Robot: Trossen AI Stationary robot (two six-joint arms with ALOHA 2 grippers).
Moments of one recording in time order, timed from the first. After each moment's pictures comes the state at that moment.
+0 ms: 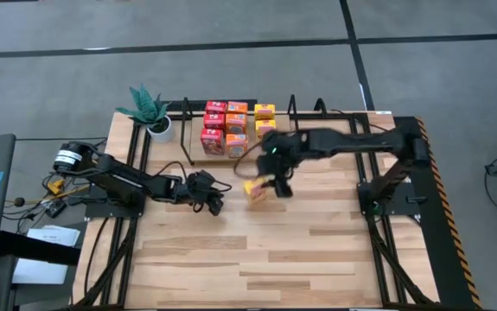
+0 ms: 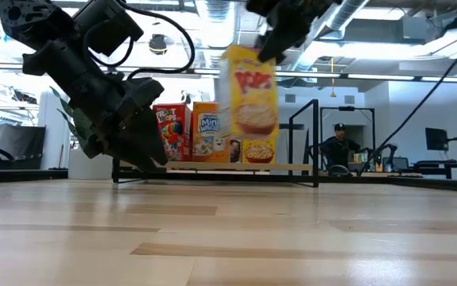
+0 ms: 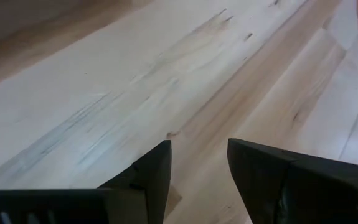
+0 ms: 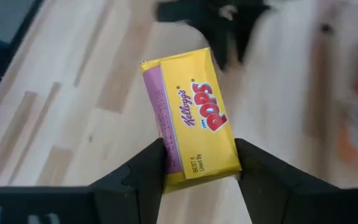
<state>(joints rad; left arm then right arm) -0.11 1.45 0.50 0.21 -0.40 -0.81 -0.12 1.64 1.42 -0.68 -0.29 -0.25</state>
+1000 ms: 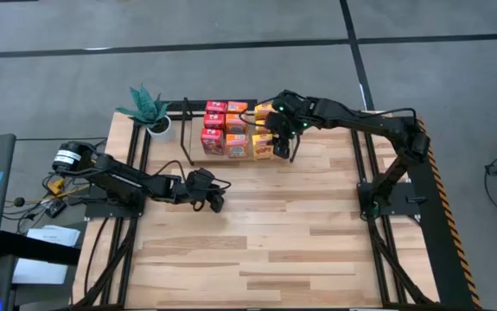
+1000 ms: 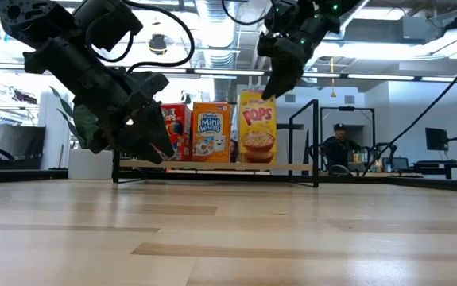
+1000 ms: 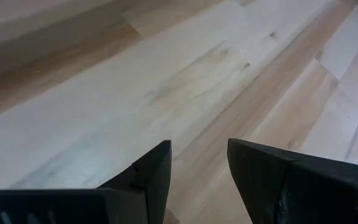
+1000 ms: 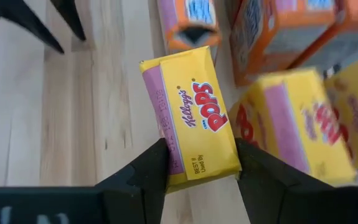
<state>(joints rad) -0.11 1.44 0.50 0.25 -0.47 -0.81 -0.46 1.65 1.42 -0.69 -0.19 -0.25</state>
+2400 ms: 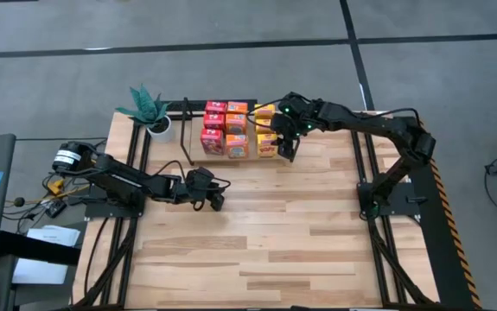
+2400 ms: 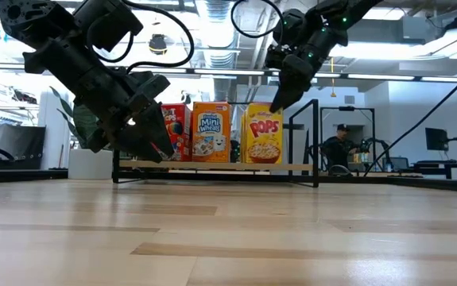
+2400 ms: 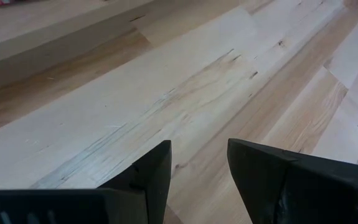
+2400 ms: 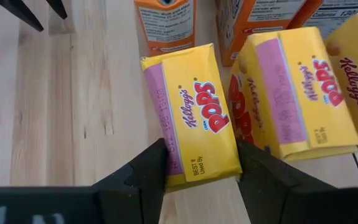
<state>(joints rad) -0.11 1.44 0.50 0.25 -0.51 -0.81 -0.50 1.61 1.27 -0.58 -0.19 -0.29</state>
